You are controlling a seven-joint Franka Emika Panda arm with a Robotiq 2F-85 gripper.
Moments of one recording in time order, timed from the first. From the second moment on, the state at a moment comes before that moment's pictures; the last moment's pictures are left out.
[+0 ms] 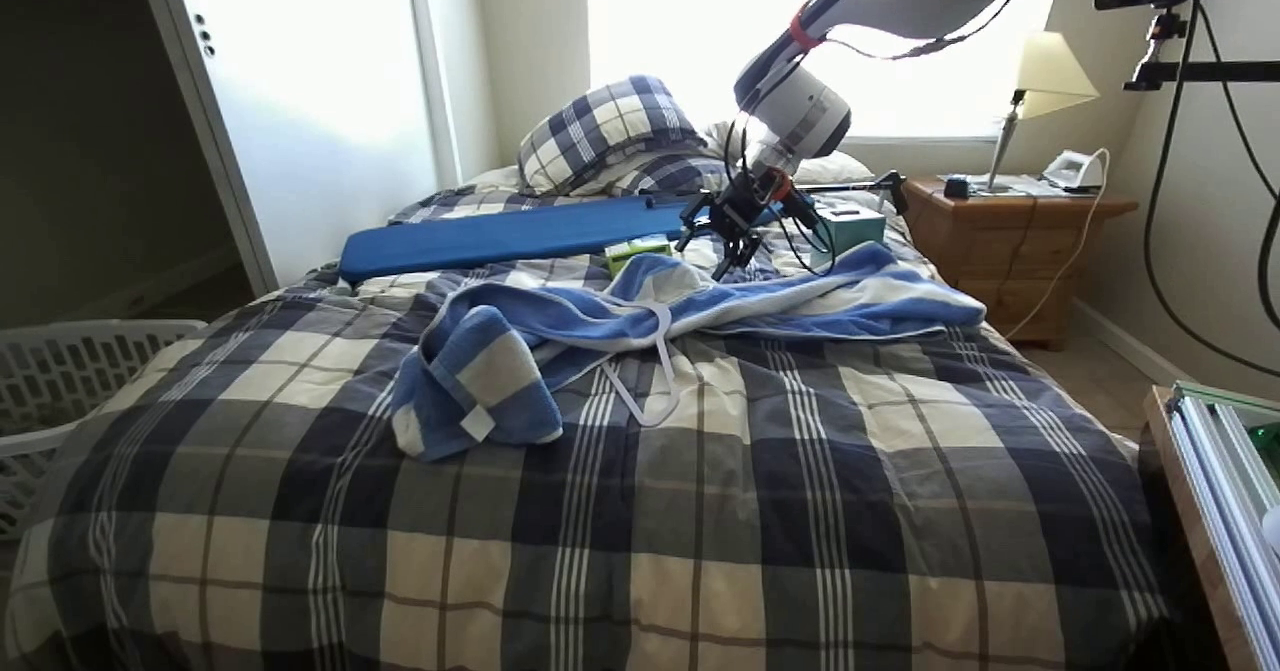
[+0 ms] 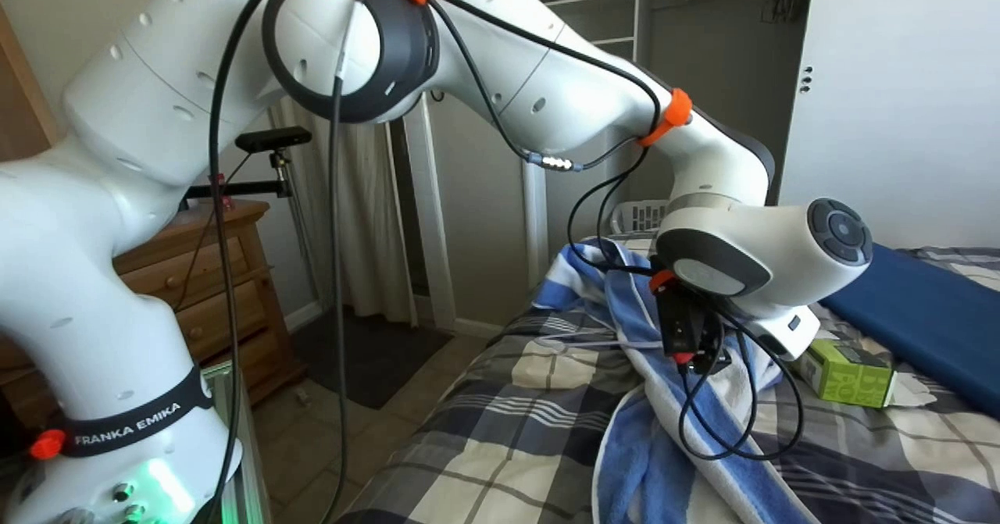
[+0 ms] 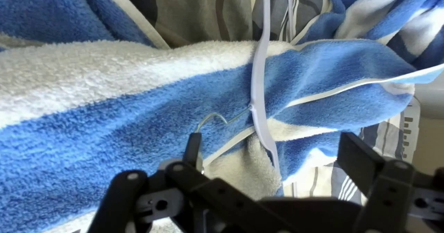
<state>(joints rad) -0.49 0.95 -0.06 -1.34 0.90 2.04 -0.40</state>
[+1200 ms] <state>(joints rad) -0.54 1.14 -0.05 -1.08 0.90 1.86 -0.30</state>
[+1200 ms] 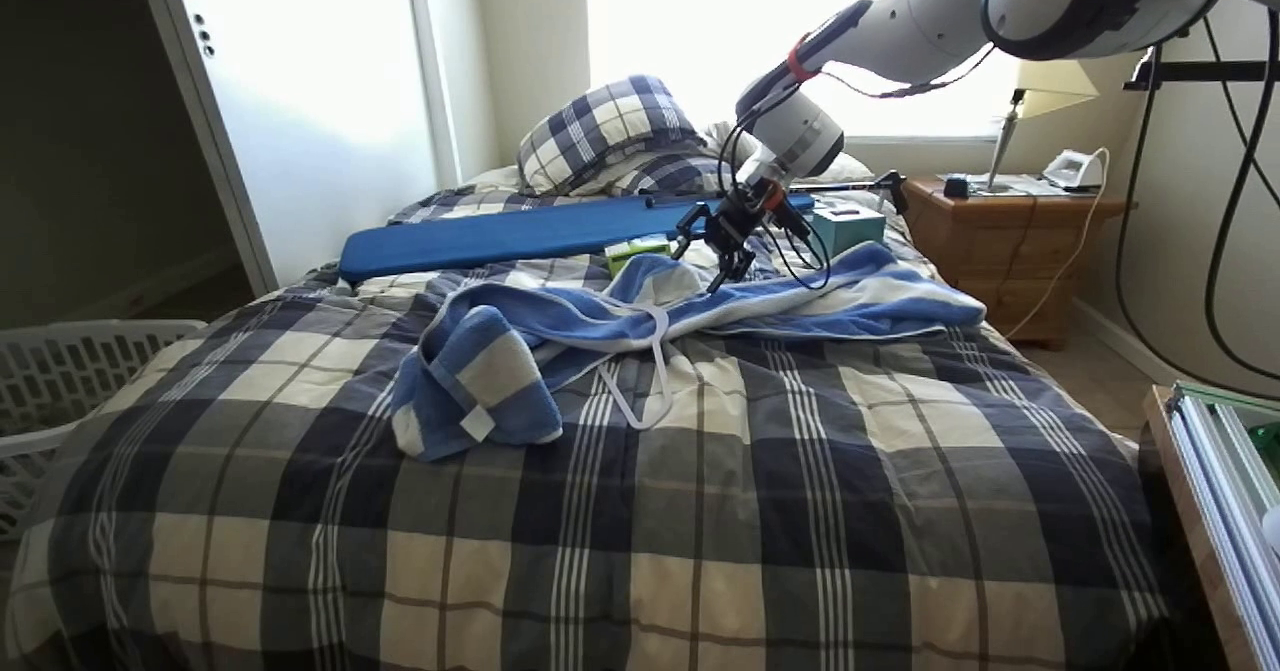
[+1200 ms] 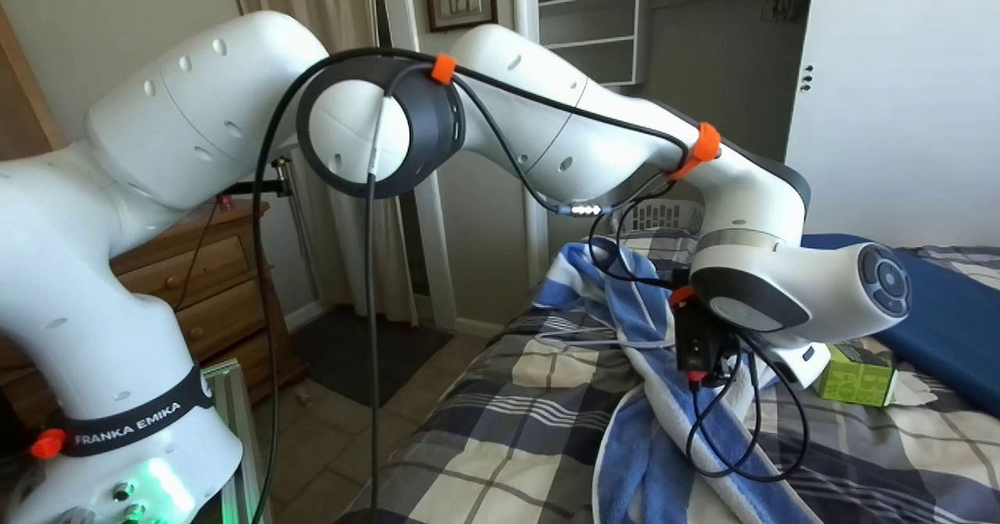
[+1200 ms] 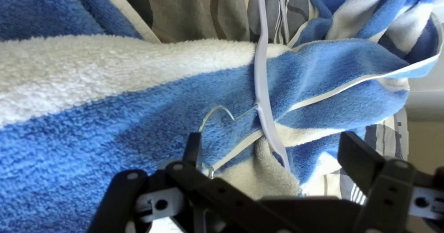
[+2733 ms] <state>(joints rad) -0.56 1.22 -0.03 -0.95 0.89 1.79 -0.32</state>
